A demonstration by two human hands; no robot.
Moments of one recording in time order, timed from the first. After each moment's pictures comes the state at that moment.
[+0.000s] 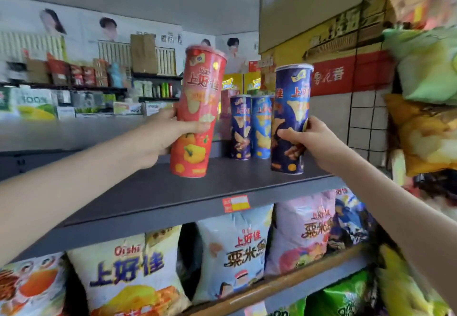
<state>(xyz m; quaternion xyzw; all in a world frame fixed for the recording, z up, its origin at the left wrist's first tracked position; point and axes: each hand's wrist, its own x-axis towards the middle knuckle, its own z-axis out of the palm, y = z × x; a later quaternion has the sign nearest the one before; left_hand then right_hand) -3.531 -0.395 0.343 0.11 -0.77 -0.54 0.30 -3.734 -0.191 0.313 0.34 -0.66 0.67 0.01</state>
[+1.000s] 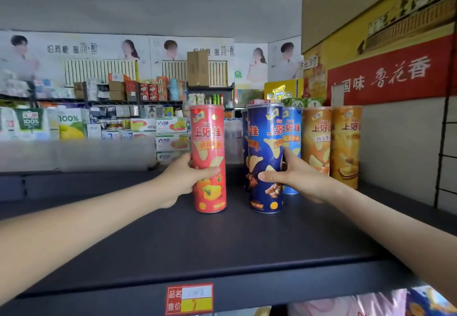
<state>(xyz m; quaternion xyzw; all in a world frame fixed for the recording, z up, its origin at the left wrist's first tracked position) -3.688 -0.455 0.305 0.22 -0.77 -0.52 0.30 -3.882 -0.289 0.298 0.52 -0.62 0.56 -0.18</state>
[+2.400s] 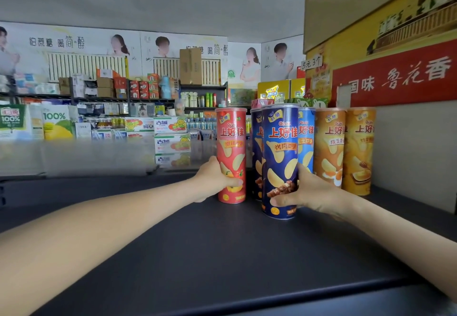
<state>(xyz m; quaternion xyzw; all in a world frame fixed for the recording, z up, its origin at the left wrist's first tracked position) -3.768 -0.507 0.290 0.22 -0.85 -0.39 0.27 -3.878 -0.302 0.286 0.48 -0.70 0.50 -0.15</state>
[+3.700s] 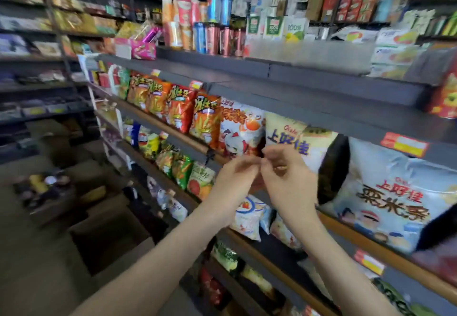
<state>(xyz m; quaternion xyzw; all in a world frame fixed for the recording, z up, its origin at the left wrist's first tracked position) -3.393 -0.238 0.137 0.45 -0.49 -0.50 0.55 -3.495 -0.243 0.137 0.67 -0.46 0.57 -0.14</state>
